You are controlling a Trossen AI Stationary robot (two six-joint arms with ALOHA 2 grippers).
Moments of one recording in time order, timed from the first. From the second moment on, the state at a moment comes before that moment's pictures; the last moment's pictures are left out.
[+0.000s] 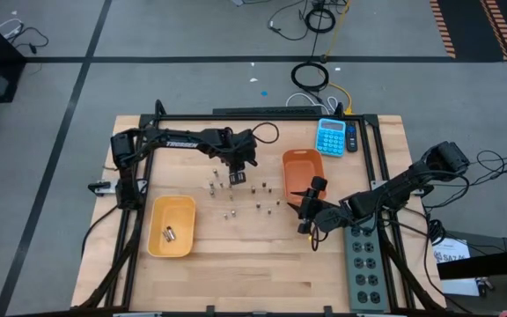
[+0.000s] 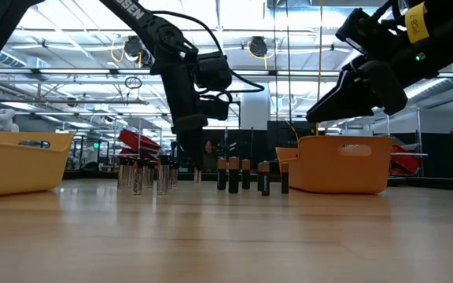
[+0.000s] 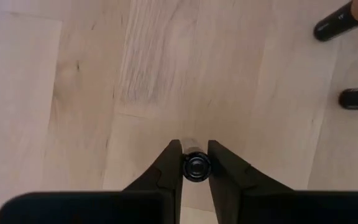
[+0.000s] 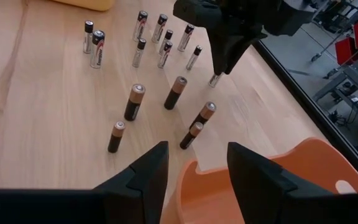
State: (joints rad) left arm 0.34 1.91 1.29 -0.62 0.00 0.19; right arm 0.41 1.41 0.54 0.22 0.79 0.14
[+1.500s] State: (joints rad) left arm -0.26 1.38 1.07 -1.35 0.11 -0.77; right arm 0.41 1.41 0.54 0.33 0.76 0.13
